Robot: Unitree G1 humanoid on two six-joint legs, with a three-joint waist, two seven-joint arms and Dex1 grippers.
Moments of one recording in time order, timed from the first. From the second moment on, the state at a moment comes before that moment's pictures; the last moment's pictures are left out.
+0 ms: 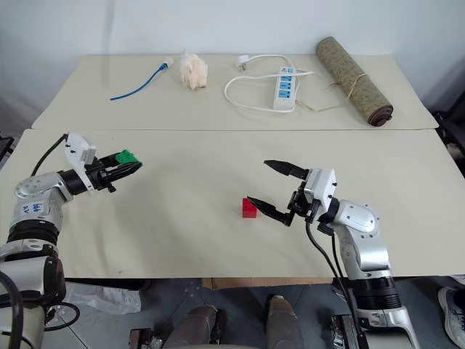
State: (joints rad) left arm -0.76 0.71 0.16 0.83 -0.25 -0.14 -1.24; right arm -0.30 -0.47 -0.03 -0.04 0.47 -0.11 1.07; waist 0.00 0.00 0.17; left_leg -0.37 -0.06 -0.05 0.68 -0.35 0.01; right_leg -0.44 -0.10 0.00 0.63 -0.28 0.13
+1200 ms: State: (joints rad) left arm -0.79 0.43 -0.21 0.67 -0.08 -0.15 -1.38; right arm -0.14 -0.70 -0.12 -0.03 0.50 -0.02 1.27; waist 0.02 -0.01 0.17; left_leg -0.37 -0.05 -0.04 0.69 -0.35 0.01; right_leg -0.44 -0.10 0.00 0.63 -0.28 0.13
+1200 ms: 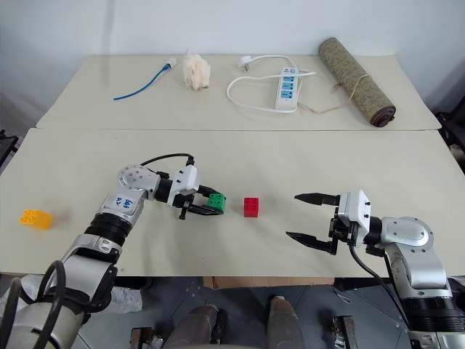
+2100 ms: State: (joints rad) left arm -0.63 0.53 -0.09 0.37 -0.20 -0.05 -1.33; right arm -0.21 -0.68 -0.08 -0.08 0.52 0.05 1.26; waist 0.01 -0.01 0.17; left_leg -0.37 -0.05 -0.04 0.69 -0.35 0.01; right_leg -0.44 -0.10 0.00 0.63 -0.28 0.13
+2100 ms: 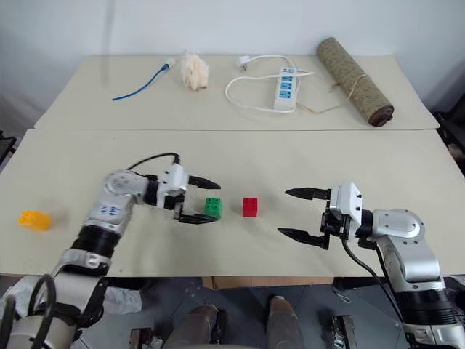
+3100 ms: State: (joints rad) left arm 0.52 -0.01 0.94 -0.13 -0.55 -0.11 -0.38; right arm -0.36 -0.49 0.04 0.01 0.55 -0.07 1.43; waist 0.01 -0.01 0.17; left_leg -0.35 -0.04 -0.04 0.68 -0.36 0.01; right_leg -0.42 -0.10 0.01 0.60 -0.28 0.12
